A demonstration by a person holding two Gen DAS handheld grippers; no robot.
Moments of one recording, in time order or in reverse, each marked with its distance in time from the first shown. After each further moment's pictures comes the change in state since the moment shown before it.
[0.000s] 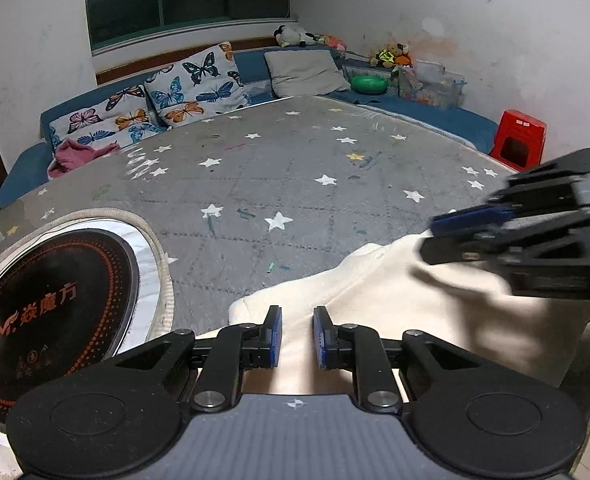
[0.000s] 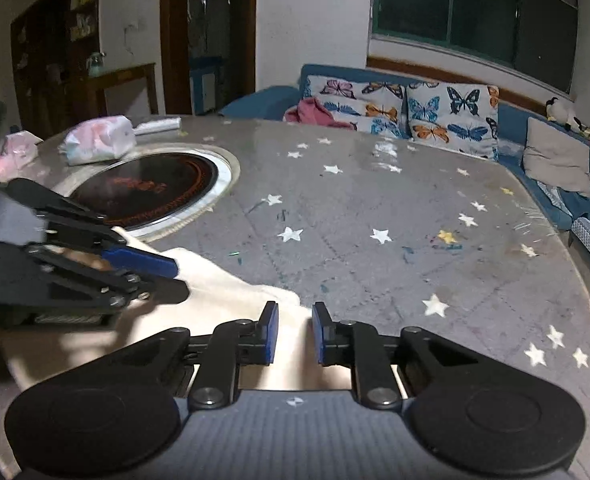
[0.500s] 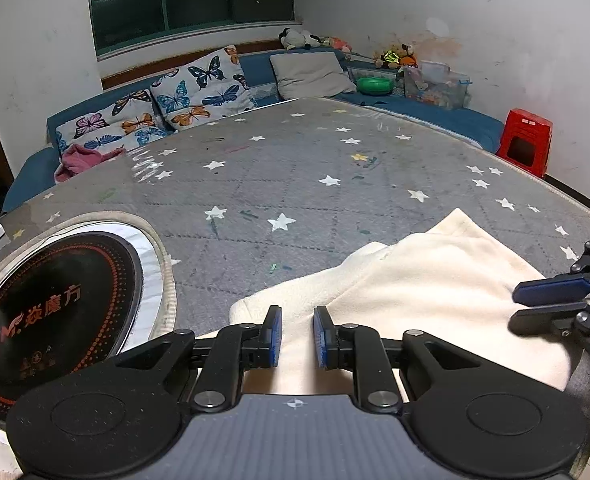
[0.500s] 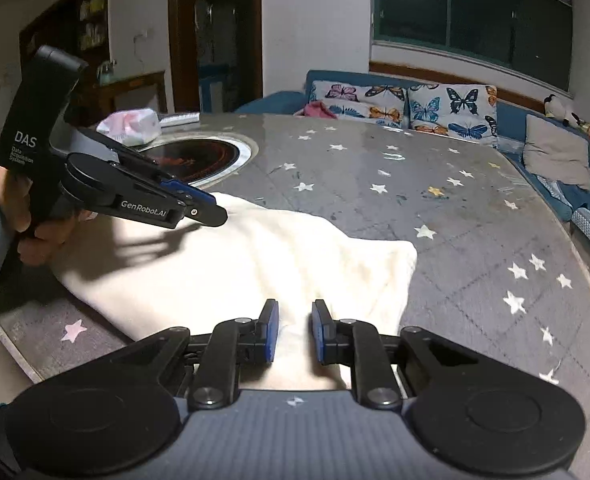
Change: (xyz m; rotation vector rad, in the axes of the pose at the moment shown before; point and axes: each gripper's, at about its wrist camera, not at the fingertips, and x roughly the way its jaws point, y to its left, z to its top) left arm 0.000 -0.006 -0.001 0.006 -0.009 0.029; right arm -0.046 0.005 -0.058 0.022 -0.026 0.013
